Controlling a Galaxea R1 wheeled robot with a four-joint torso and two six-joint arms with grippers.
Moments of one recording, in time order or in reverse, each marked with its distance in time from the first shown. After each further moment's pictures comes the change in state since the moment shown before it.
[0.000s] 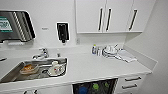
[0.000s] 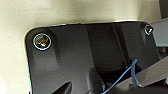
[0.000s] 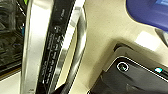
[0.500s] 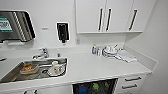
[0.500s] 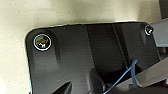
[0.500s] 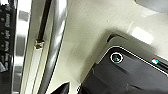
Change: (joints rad) left arm -0.001 0.000 -0.001 0.000 0.000 0.000; right arm -0.087 0.186 -0.177 -0.052 0.008 -0.008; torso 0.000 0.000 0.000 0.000
